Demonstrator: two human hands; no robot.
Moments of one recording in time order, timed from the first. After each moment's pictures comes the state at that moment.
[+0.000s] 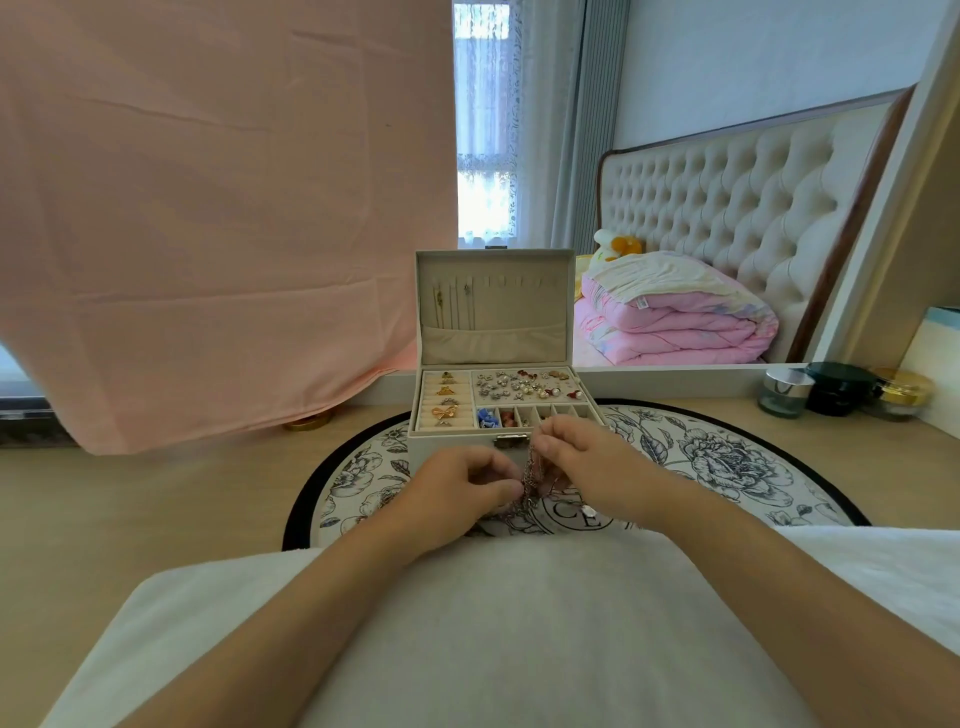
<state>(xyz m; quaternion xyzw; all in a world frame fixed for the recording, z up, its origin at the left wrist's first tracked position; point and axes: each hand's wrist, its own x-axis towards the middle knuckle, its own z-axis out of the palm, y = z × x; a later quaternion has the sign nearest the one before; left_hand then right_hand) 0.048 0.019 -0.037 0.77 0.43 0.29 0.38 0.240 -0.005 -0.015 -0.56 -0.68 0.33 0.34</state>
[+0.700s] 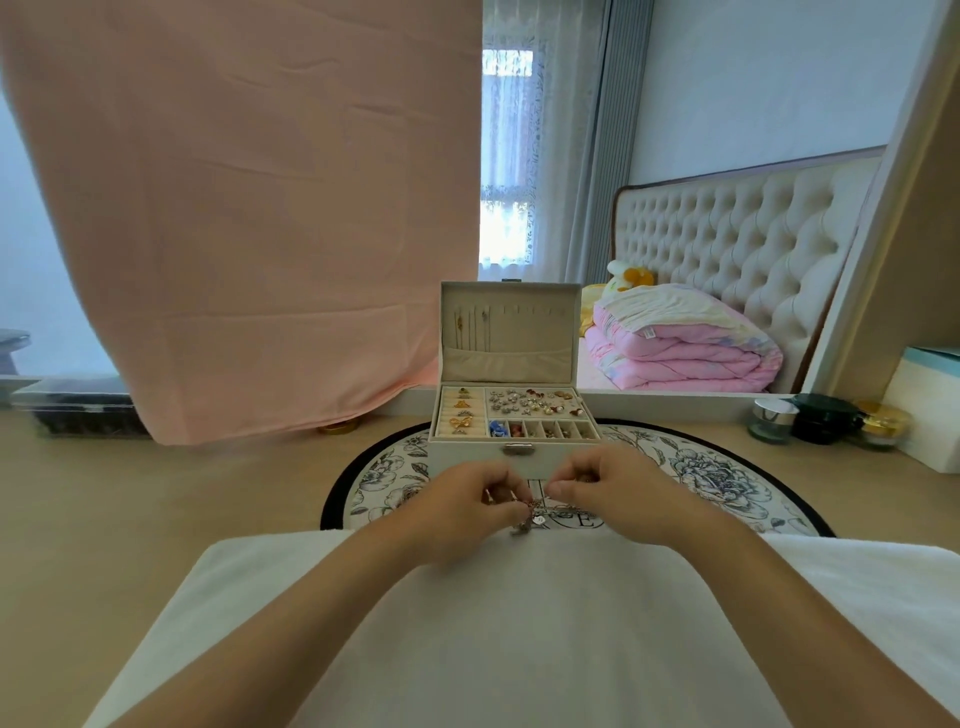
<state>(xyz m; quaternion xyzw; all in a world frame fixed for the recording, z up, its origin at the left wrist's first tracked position) 0.038 -0.030 -0.012 0.80 0.43 0.24 0.33 0.249 -0.052 0.003 -0.58 -0.71 0.26 0.30</state>
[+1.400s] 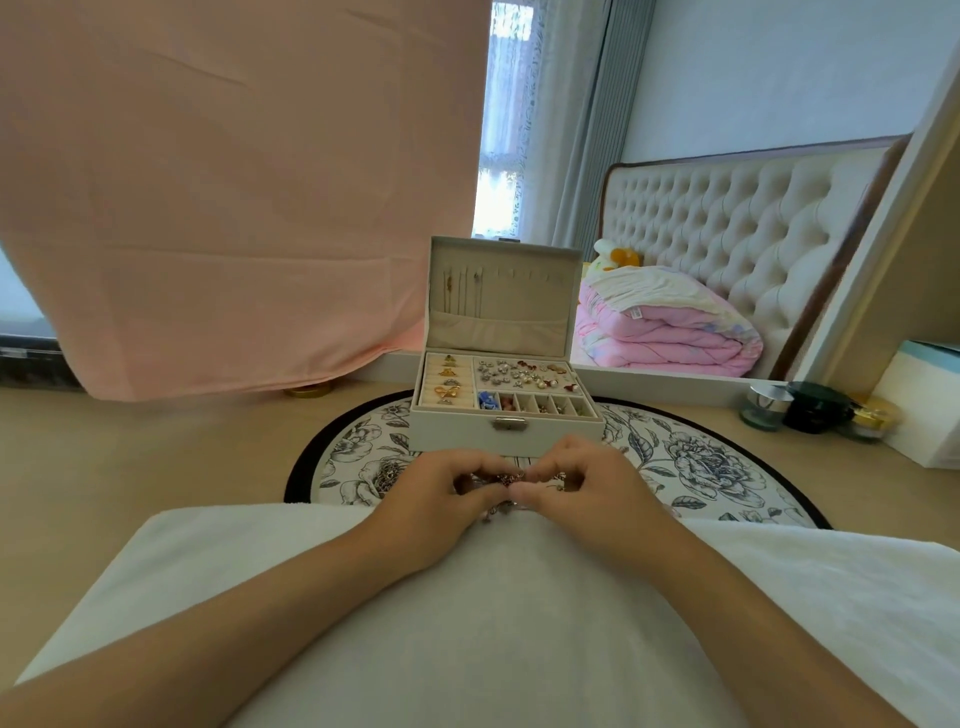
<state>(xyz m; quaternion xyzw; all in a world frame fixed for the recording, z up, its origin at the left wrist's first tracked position) 0.030 -0.019 -0.052 0.78 0.36 0.39 0.33 0.227 -0.051 -0.033 -0.58 -0.69 0.21 0.39</state>
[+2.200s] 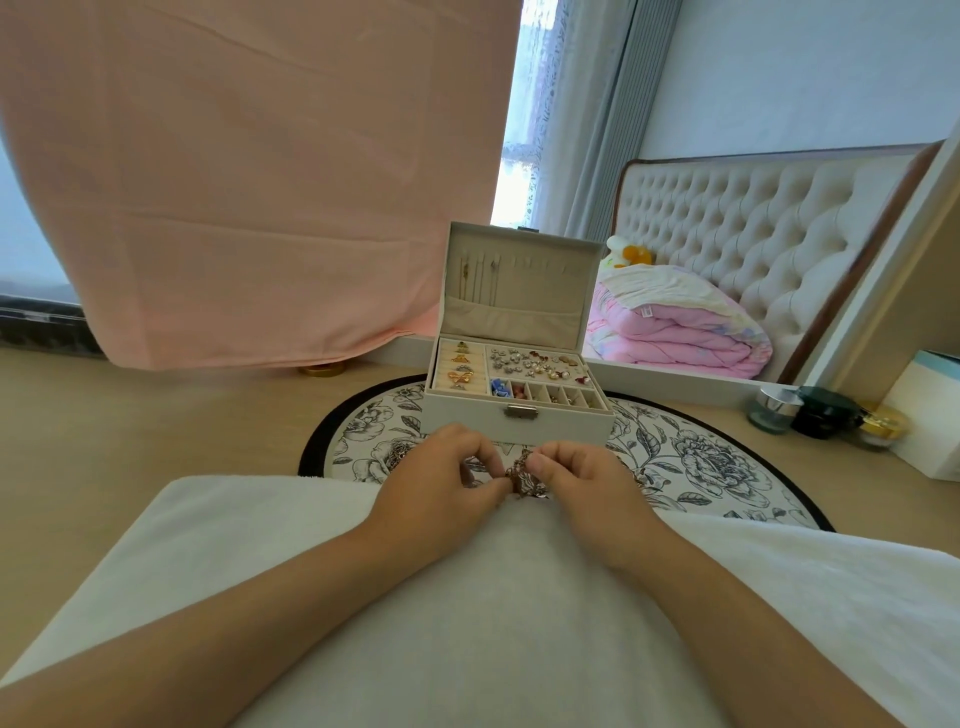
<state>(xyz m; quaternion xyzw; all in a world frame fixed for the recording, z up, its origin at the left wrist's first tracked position) 0.028 -0.034 -0.054 0.76 0.46 0.40 0.23 0.208 -0.058 -0.038 -0.57 -0.63 0.32 0.42</state>
